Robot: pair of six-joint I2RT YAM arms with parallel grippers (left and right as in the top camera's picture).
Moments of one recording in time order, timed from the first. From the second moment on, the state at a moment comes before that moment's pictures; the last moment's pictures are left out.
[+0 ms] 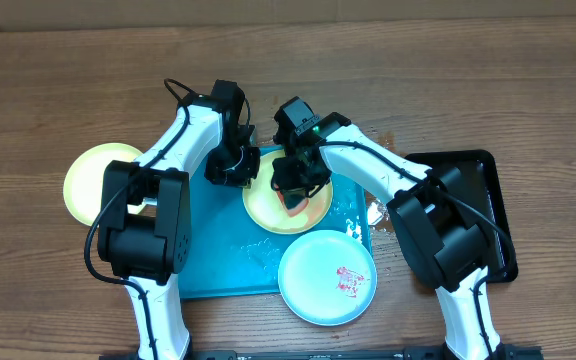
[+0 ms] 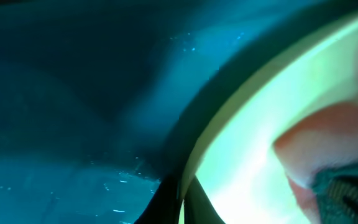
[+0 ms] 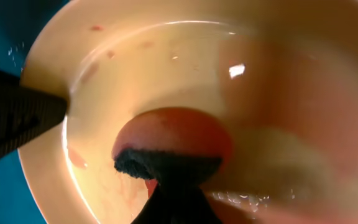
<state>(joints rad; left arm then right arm) -0.21 2.12 1.51 -1.03 0.21 -0.12 0.62 2.20 1.62 -0.78 -0.31 0.37</state>
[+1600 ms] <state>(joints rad) -0.22 2.12 1.51 -1.02 0.25 -0.12 0.45 2.20 1.63 -0.78 -0.22 0.46</state>
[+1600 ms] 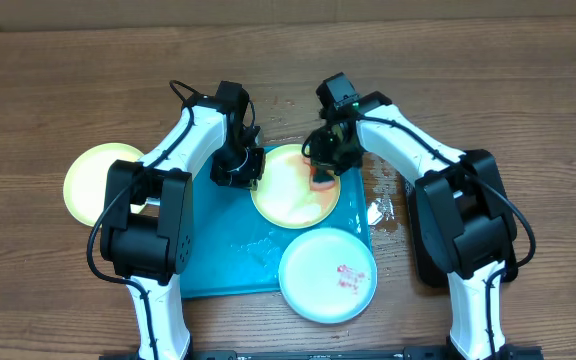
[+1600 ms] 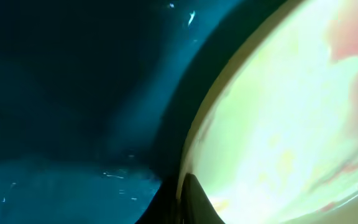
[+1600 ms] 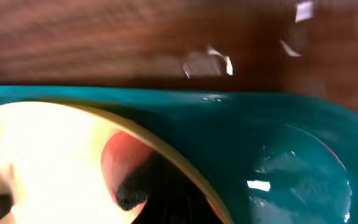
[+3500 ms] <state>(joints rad) -0.23 2.13 1.51 -1.02 0.27 -0.12 0.56 2.19 1.65 -0.99 0.14 0.47</state>
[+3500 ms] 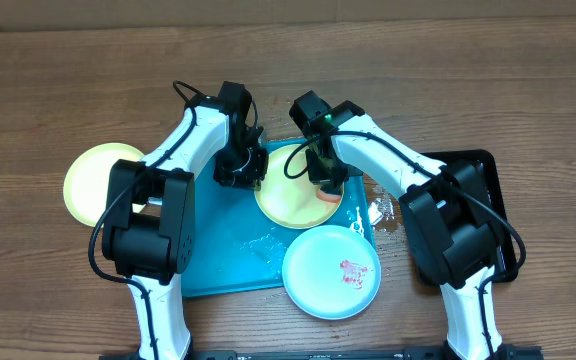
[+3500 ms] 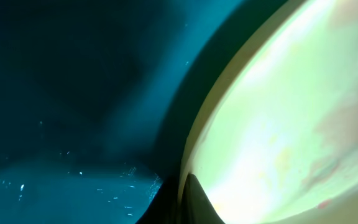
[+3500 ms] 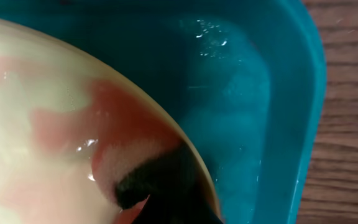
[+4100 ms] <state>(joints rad) -0.23 2.13 1.51 -1.03 0.29 -0.12 0.56 2.21 1.69 -0.89 0.18 0.46</state>
